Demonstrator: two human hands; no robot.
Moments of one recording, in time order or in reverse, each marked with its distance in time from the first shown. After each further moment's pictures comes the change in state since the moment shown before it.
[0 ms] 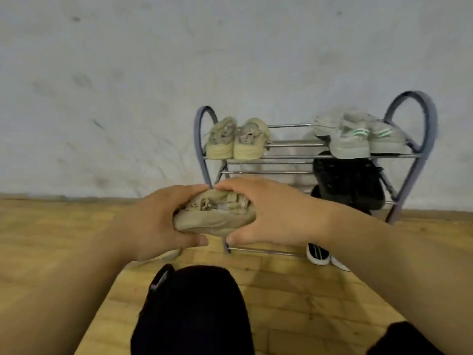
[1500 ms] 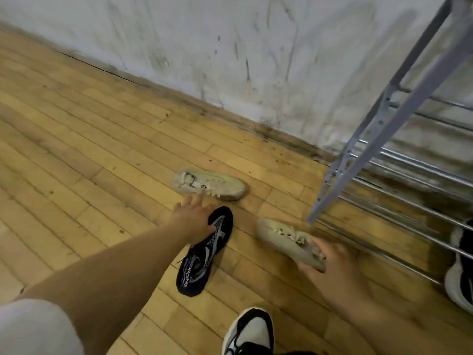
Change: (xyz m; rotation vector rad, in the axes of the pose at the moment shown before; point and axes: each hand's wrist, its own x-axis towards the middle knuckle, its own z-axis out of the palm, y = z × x) left_hand -0.004 -0.419 0.279 0.248 -0.524 -0.714; right_hand 0.201 0.184 0.365 0.069 -0.196 0.640
